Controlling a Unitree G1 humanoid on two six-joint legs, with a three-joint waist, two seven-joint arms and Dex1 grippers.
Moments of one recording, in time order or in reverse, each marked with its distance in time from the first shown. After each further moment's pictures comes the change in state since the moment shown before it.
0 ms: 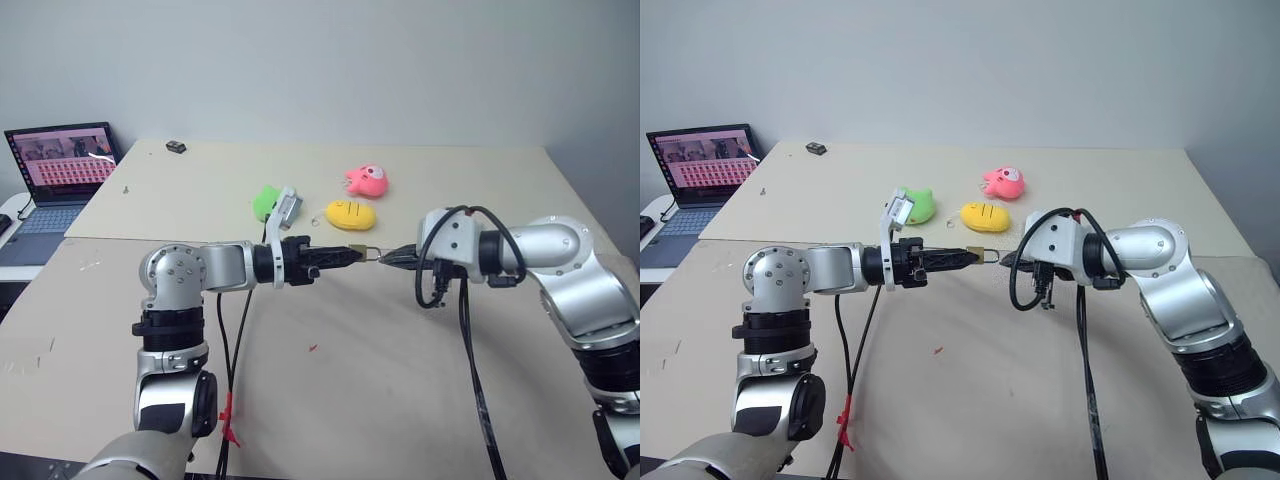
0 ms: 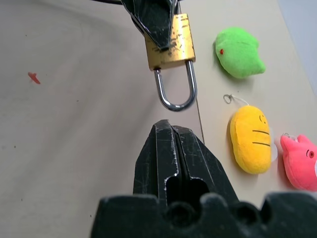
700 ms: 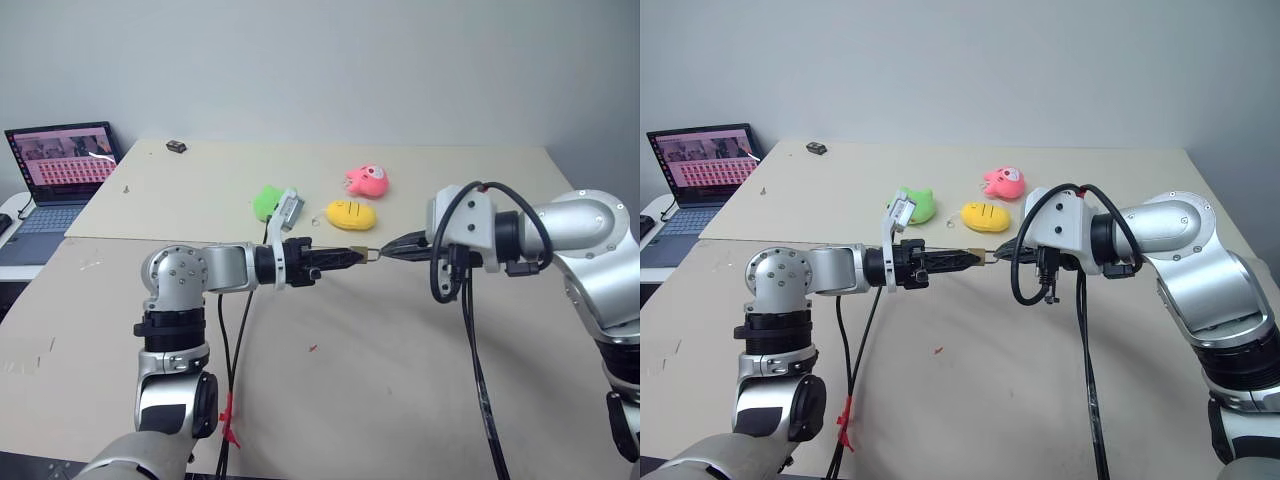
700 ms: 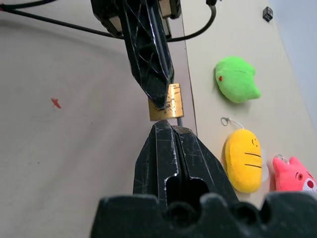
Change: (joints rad) left arm 0.003 -0.004 -0.008 0.000 0.001 -0.004 0.003; right arm -0.093 -0.045 -0.035 -0.128 0.120 0.167 0.042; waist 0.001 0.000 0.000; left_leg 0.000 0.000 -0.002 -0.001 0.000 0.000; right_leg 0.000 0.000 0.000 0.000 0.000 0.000
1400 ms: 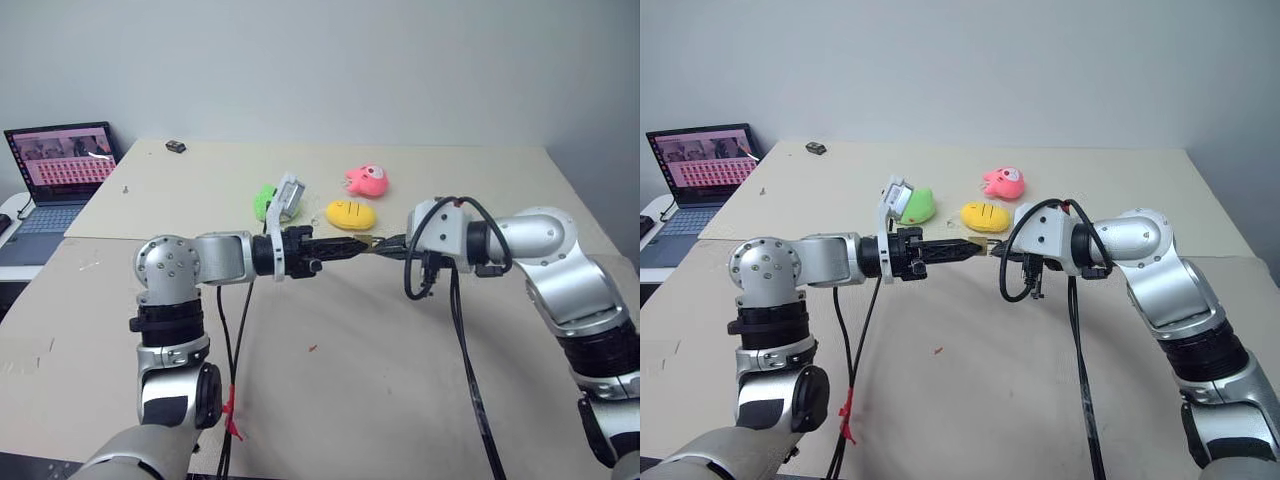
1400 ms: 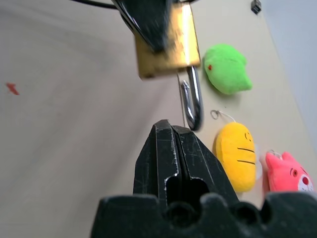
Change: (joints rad) left arm -0.048 -0.020 0.082 -0.044 -0.099 0.075 0.101; right arm 0.024 0.117 0.081 0.258 -0.186 -0.292 -0.078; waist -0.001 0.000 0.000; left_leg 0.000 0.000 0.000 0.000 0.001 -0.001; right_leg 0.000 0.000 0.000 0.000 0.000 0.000
